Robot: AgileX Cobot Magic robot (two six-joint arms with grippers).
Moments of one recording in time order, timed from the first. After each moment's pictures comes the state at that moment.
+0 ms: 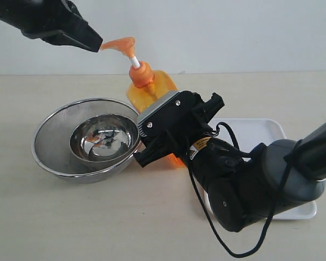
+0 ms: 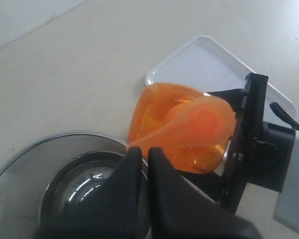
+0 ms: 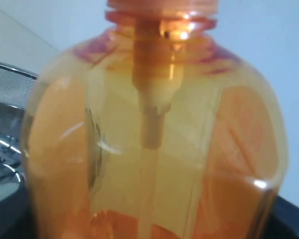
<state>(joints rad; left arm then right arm) -0.28 1.51 -1.35 -0.60 0.85 0.72 0.85 1.97 -0.74 0.40 -1.08 -0.57</state>
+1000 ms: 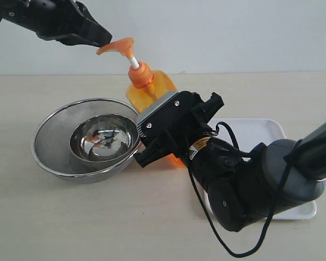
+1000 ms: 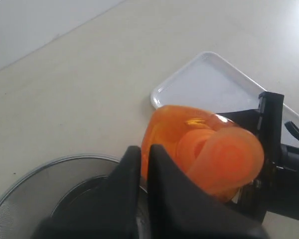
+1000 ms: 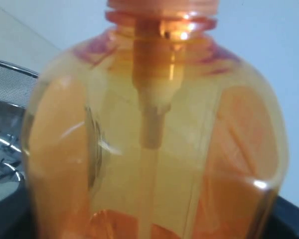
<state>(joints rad) -0.28 1.56 -1.33 -0.69 0.75 0.83 0.85 1.97 -0.75 0.40 -1.08 -0.58</state>
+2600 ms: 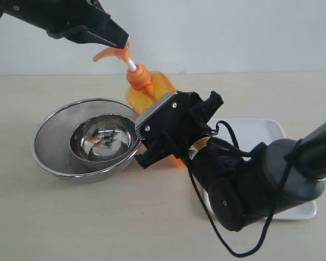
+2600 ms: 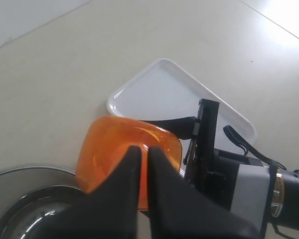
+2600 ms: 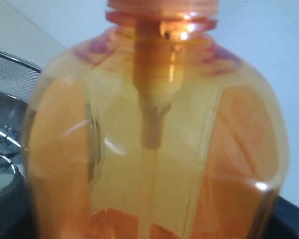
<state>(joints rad) -0.33 1.53 -1.33 -0.75 0.81 0.80 0.85 1.97 -0.75 0.39 -1.07 -0.62</state>
